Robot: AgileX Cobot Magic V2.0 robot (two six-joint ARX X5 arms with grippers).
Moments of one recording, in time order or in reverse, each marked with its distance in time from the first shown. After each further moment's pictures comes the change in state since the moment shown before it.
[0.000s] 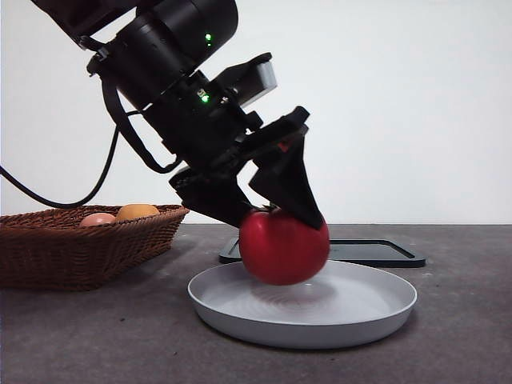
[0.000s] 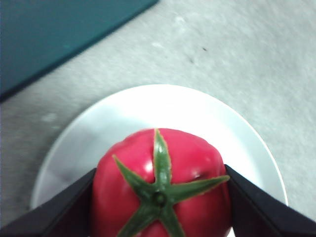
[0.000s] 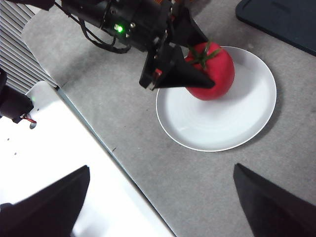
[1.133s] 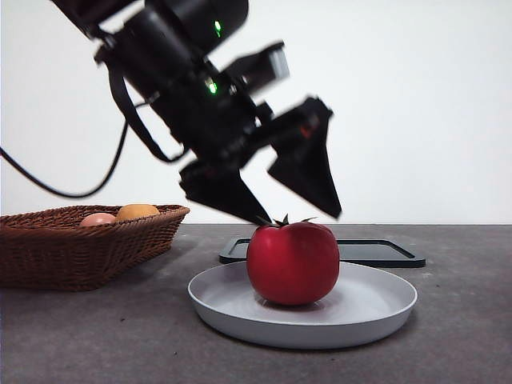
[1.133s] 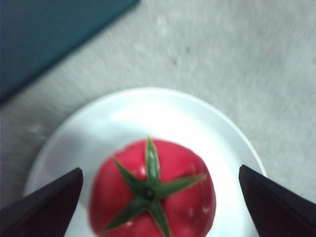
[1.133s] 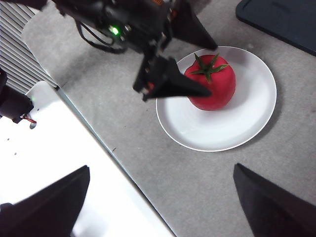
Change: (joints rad) left arm -0.013 -0.035 0.021 -0.039 0.001 0.032; right arm 0.000 0.000 0.000 0.000 0.000 0.000
